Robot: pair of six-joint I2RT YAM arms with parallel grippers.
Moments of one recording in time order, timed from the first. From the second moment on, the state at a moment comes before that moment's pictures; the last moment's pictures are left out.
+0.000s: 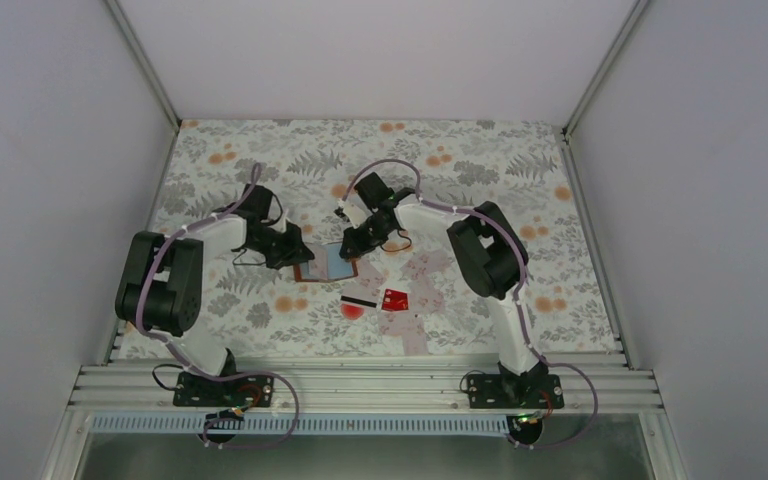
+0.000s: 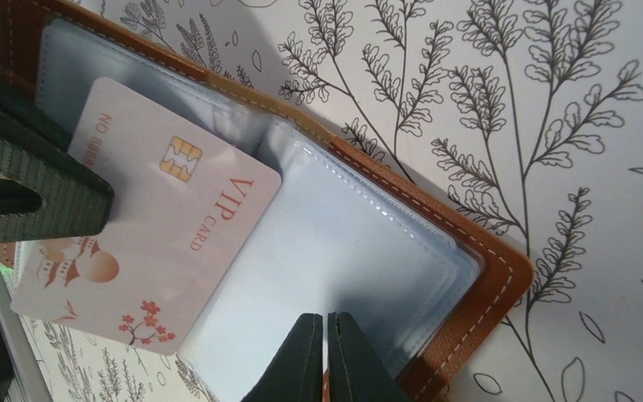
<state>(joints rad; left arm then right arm) -0.17 1.66 0.88 -0.50 0.66 -0.53 0.68 2.19 1.55 -0.56 -0.58 0.13</state>
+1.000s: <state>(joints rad) -0.27 1.66 0.93 -0.50 0.47 -0.53 0.67 2.18 1.48 -0.46 -0.64 0.10</state>
